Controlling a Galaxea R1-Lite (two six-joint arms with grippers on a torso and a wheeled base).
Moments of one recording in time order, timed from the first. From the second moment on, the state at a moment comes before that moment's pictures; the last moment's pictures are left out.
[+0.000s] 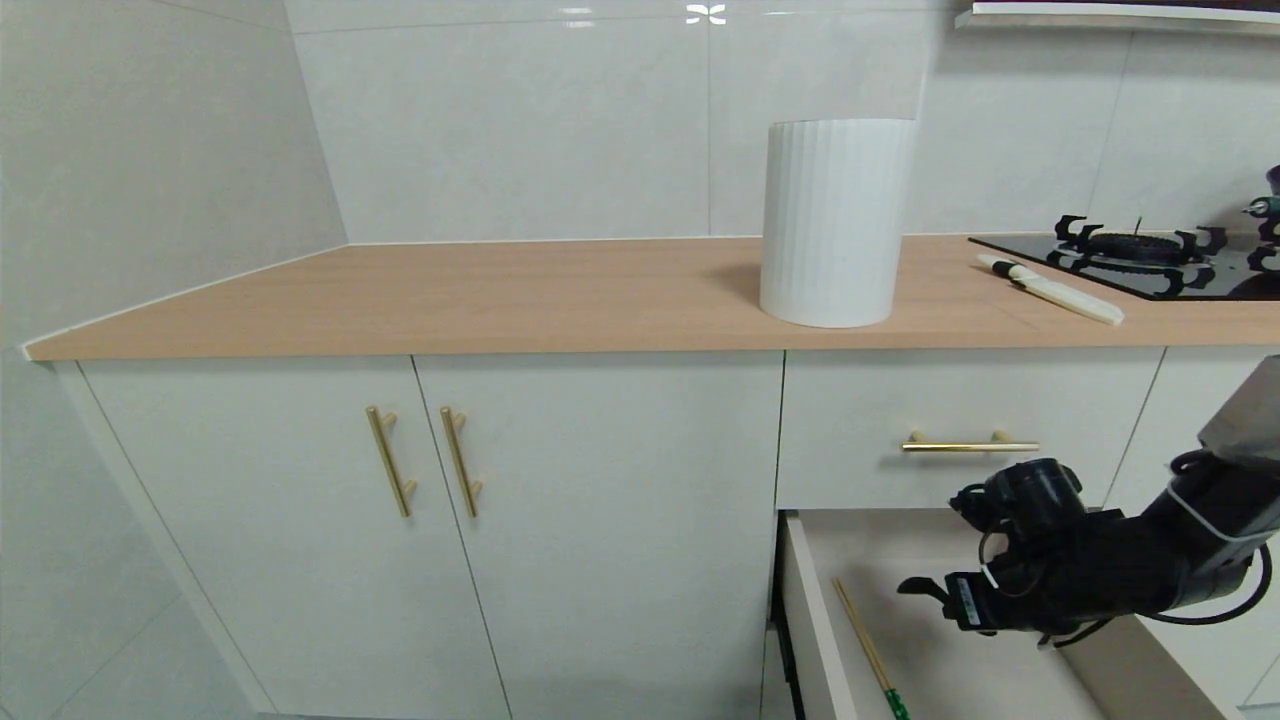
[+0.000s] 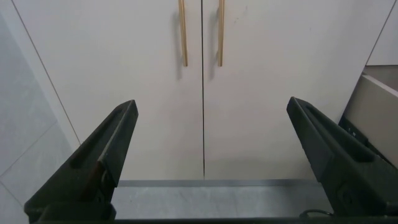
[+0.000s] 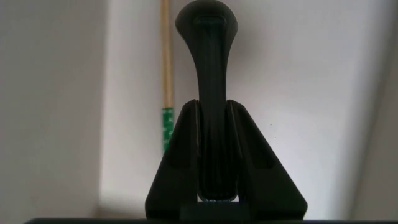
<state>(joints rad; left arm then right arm) 0.00 0.00 0.00 0.00 -0.01 0.00 0.15 2.14 -0.74 -0.34 0.05 0.12</state>
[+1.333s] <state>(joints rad) 0.00 0.00 0.00 0.00 -0.01 0.00 0.20 2.30 -0.80 -0.31 -0.13 0.11</state>
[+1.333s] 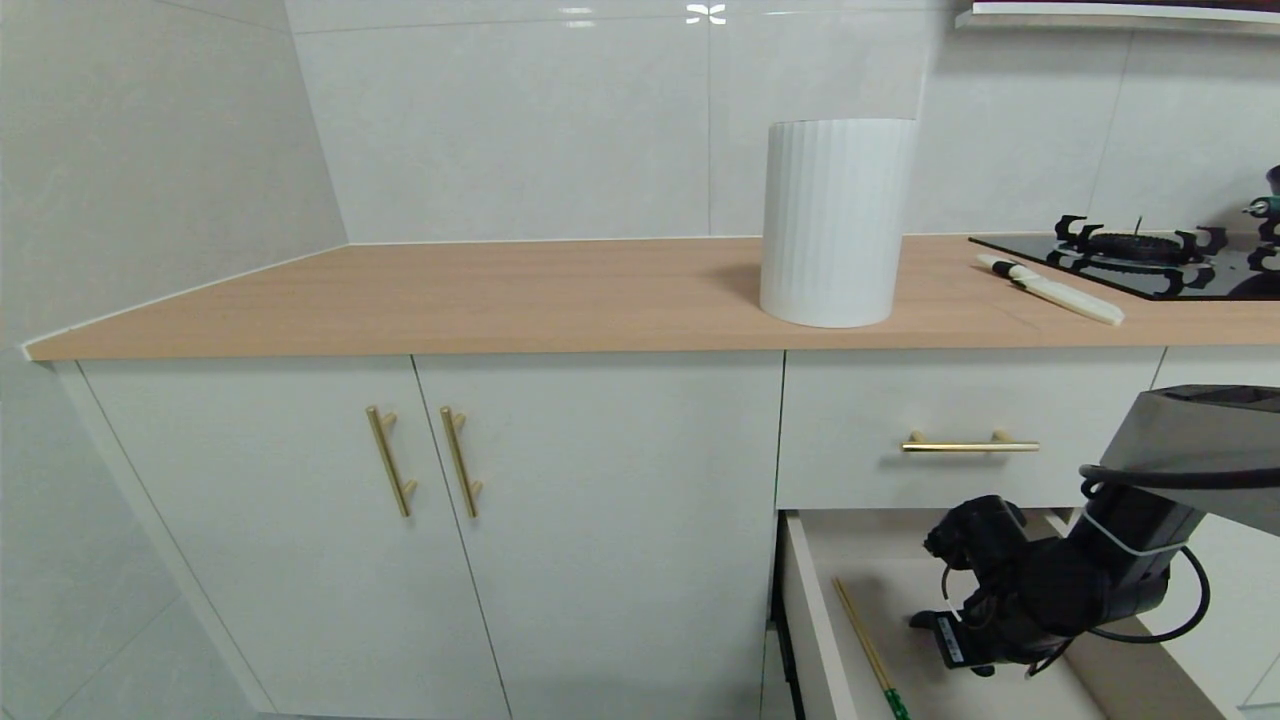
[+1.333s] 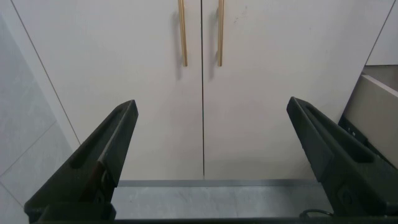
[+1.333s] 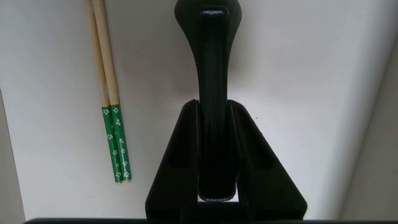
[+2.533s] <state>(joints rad) 0.00 0.00 0.00 0.00 -0.01 0.00 0.20 1.99 -0.75 -0.13 -0.10 0.14</state>
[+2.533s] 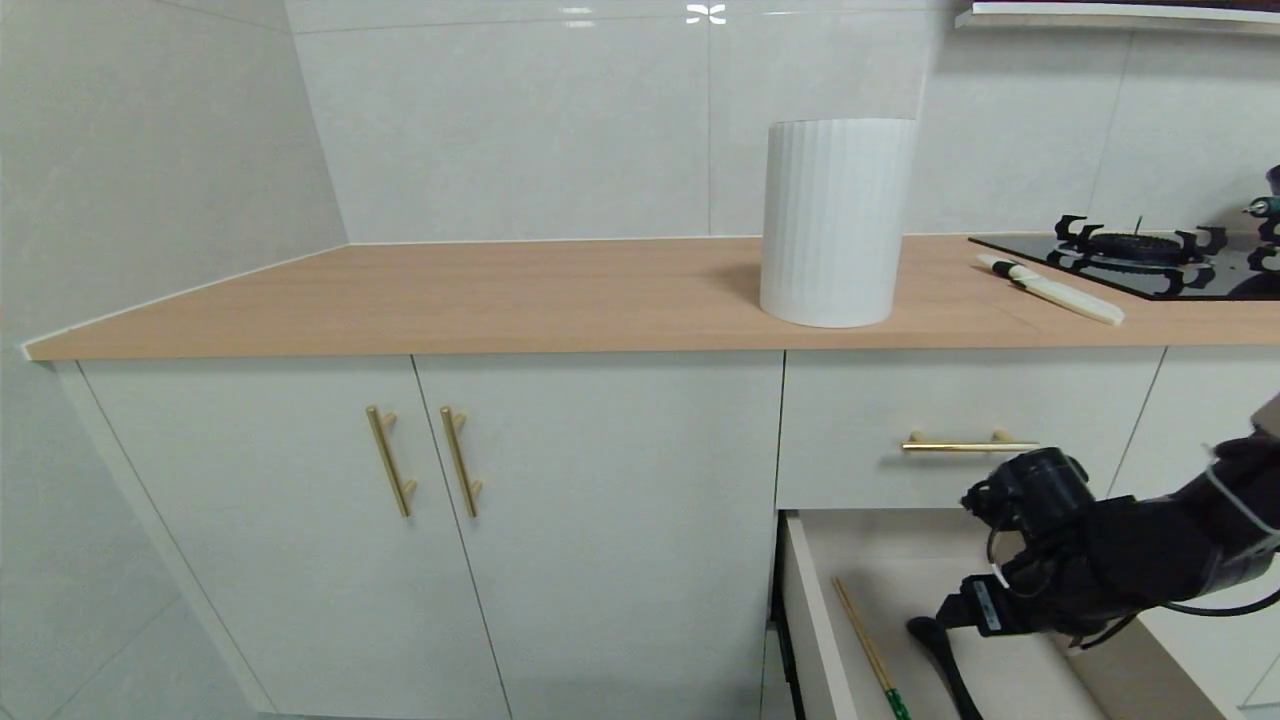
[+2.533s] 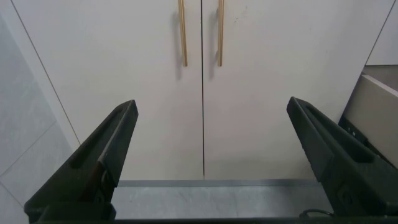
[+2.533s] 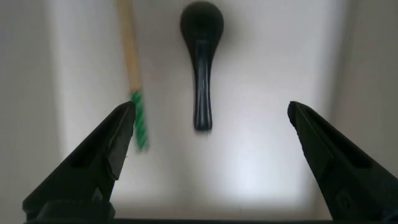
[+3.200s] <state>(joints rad) 0.00 0.00 0.00 0.00 -0.01 0.00 0.31 1.56 -0.77 0.27 -0.07 0.06</state>
